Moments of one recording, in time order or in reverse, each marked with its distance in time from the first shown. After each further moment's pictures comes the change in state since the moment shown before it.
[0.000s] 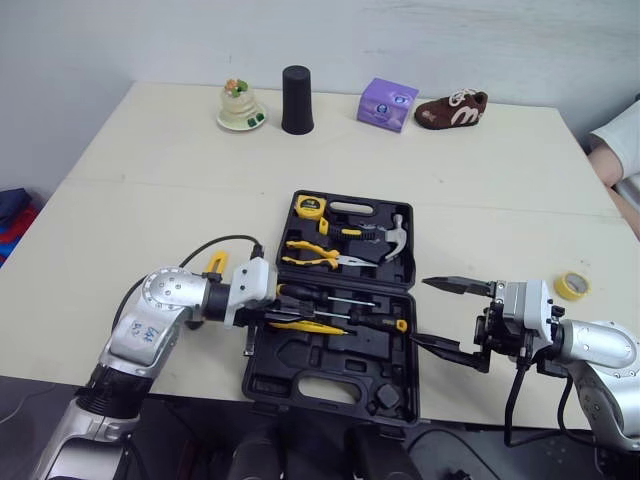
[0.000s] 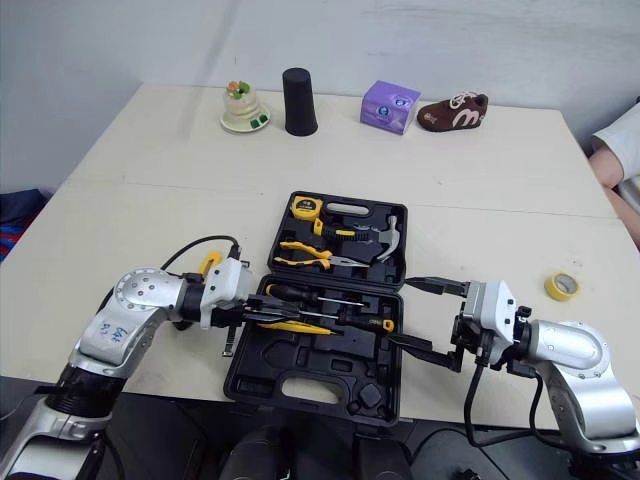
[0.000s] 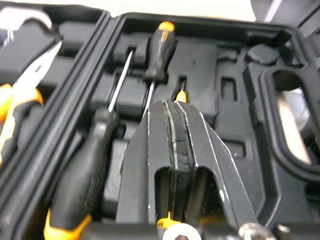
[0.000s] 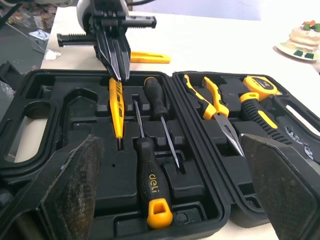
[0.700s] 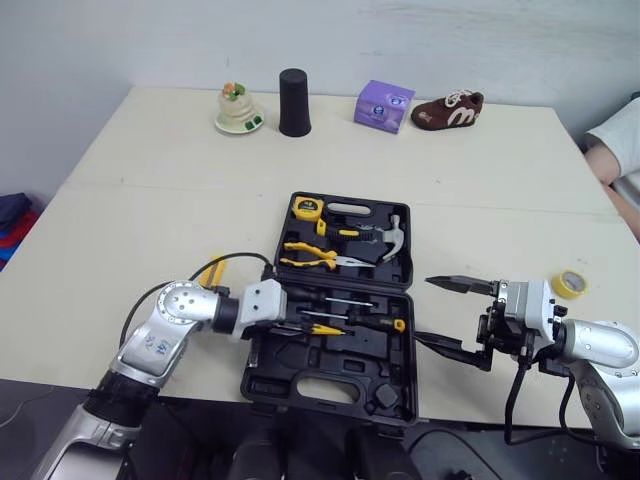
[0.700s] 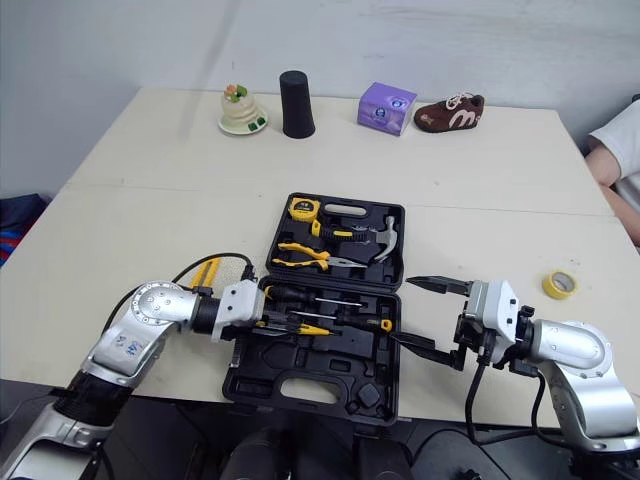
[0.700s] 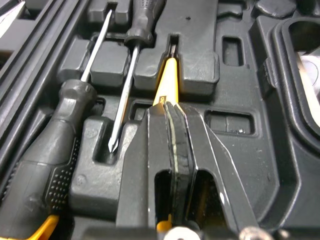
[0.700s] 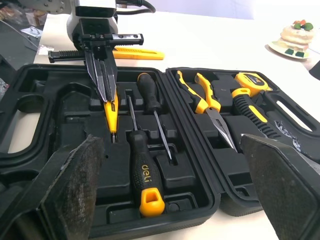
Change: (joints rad) left arm 0.031 0.008 -0.092 0.020 0.083 -0.046 0.038; right arm -0.003 0.001 -0.006 0.033 -0.021 -0.033 0.002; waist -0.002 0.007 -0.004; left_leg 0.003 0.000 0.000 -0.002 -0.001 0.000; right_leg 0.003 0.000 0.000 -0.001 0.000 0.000
